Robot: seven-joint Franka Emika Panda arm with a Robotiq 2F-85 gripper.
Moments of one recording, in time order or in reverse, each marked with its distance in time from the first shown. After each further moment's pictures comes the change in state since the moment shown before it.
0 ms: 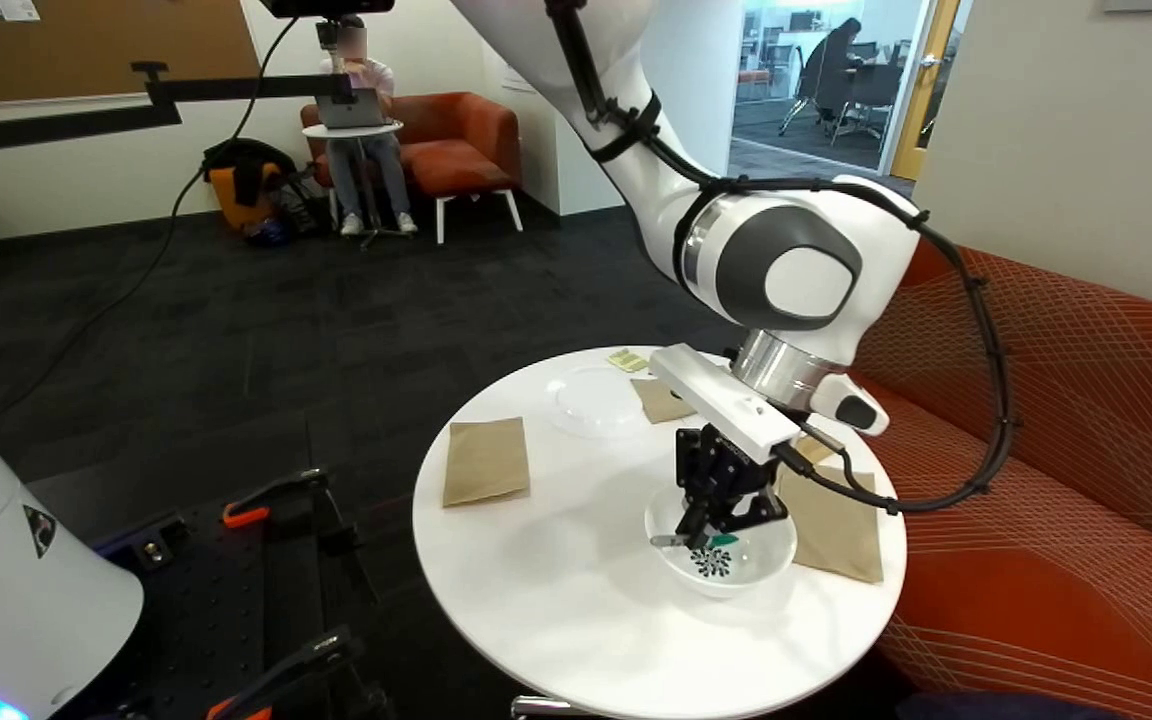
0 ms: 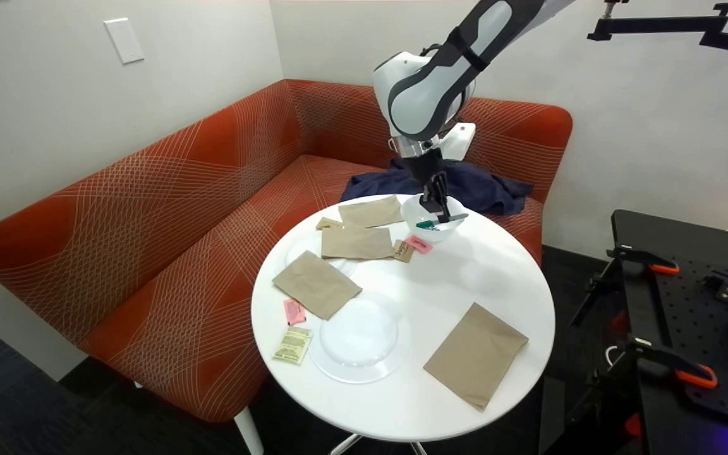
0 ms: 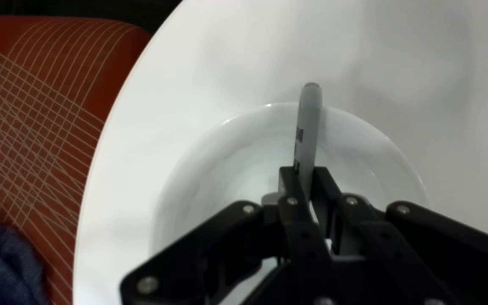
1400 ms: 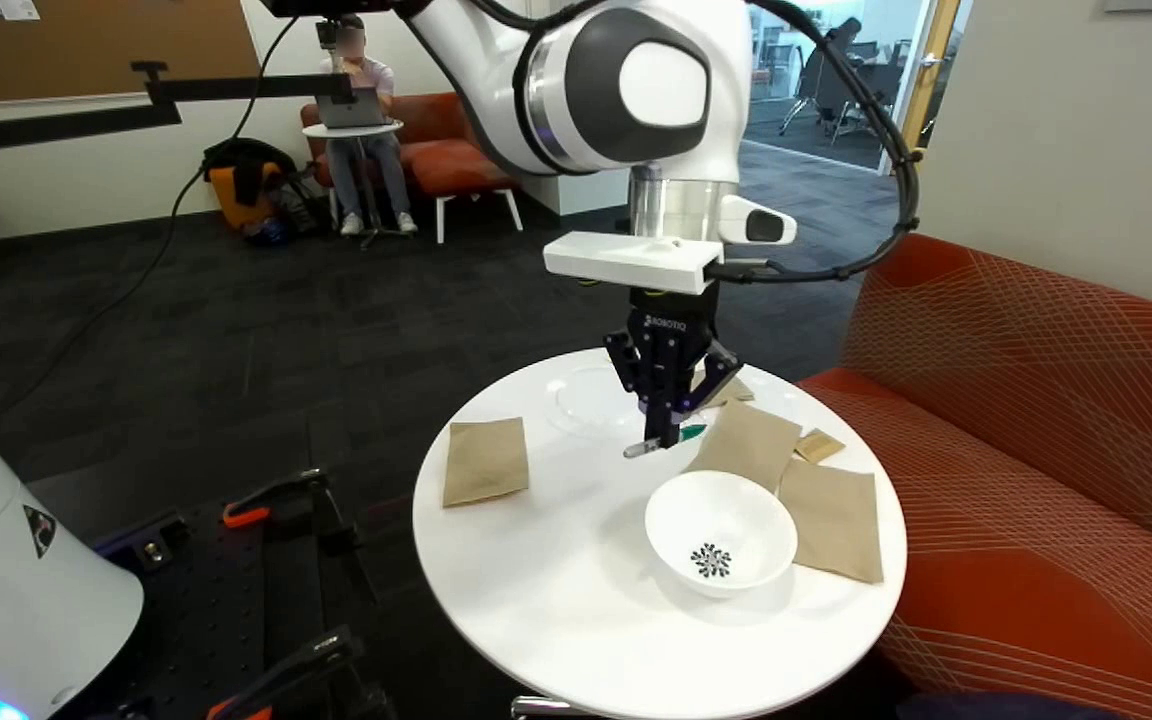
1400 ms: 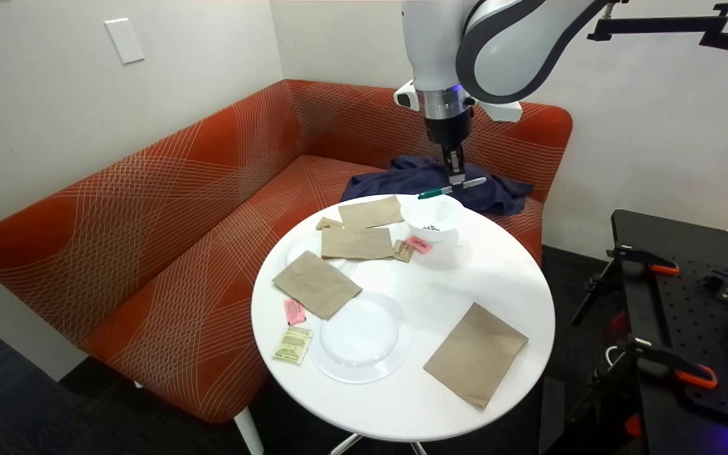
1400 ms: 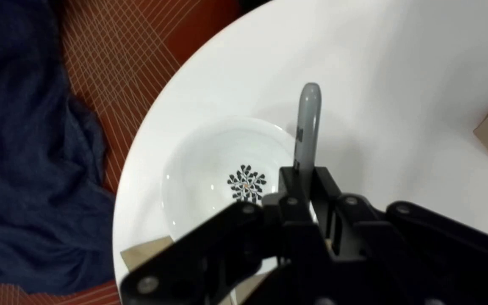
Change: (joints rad) arm 0.106 -0.458 0.016 -0.454 -0.269 0.229 -0.028
